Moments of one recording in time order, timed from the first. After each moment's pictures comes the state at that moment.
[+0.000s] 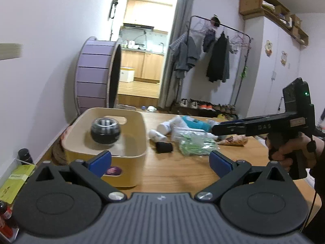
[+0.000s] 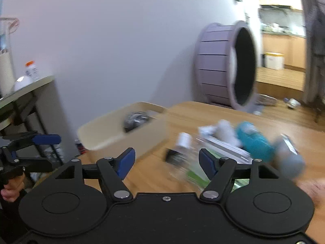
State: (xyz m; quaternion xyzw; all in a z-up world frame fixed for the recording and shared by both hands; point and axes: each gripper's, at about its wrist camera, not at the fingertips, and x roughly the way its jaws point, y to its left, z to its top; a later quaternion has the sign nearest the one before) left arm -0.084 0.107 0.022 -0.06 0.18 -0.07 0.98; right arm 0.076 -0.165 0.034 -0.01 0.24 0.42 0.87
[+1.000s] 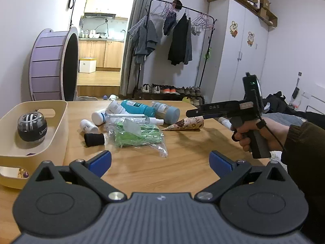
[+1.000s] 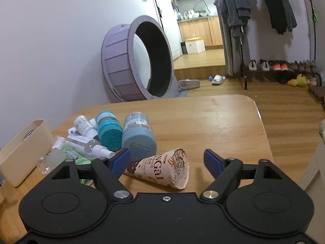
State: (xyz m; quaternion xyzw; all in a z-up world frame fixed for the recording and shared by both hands) left arm -0.045 0.016 -0.001 -0.03 0.21 -0.17 0.96; right arm 0.171 -0.279 -0.018 0.06 0.29 0.23 0.93
